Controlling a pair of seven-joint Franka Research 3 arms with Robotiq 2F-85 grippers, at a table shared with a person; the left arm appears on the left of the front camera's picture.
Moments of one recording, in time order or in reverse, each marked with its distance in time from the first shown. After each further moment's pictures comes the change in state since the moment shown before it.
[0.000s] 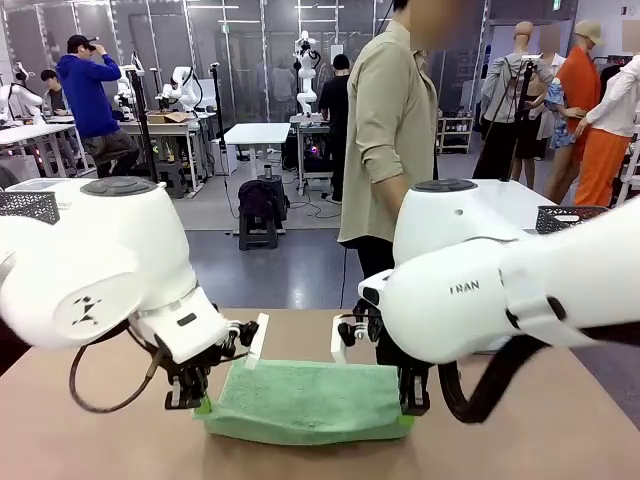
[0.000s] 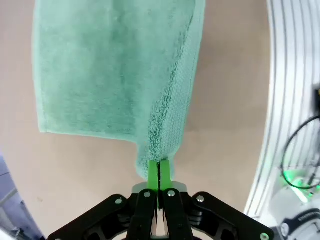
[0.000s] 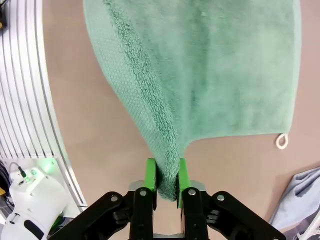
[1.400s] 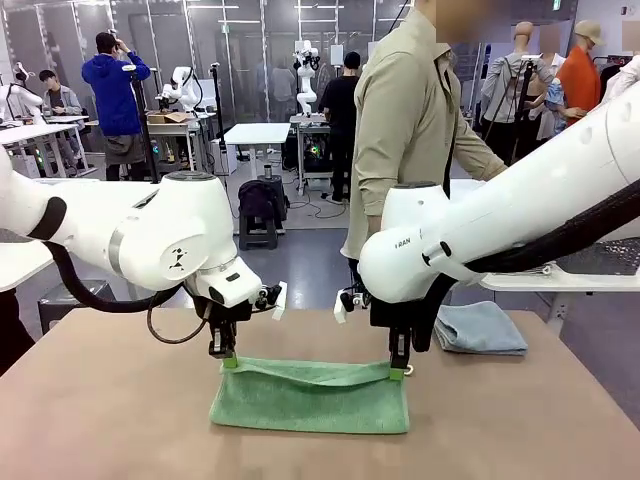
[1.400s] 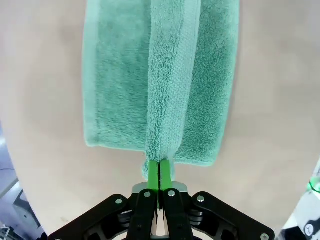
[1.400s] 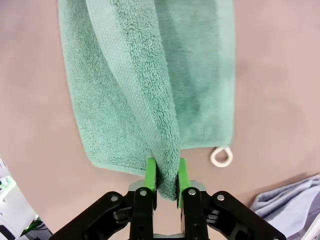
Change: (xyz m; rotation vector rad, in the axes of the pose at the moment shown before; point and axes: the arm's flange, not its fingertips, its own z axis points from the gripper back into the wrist) left arm 0.007 0.139 -0.055 -0.053 0.032 0.060; right arm 0.004 -0.144 -0.046 0.026 0.014 -0.074
